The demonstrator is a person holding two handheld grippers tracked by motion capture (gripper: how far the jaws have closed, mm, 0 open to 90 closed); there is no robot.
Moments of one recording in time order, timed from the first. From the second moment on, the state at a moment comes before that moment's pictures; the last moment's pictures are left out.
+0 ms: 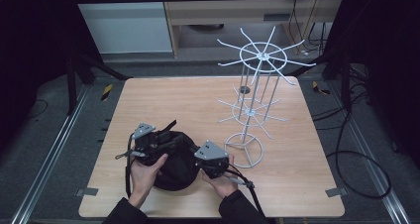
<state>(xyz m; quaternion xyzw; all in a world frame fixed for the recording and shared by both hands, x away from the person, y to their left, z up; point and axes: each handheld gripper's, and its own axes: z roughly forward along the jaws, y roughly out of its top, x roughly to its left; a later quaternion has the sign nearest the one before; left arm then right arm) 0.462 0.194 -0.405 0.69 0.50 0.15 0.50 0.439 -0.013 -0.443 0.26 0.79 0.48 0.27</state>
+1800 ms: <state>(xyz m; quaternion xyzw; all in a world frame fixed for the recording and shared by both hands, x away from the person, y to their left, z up) 0.431 0.205 -0.364 0.70 0.41 0.15 0.56 0.431 -0.039 -0.445 0.27 0.77 0.55 0.18</state>
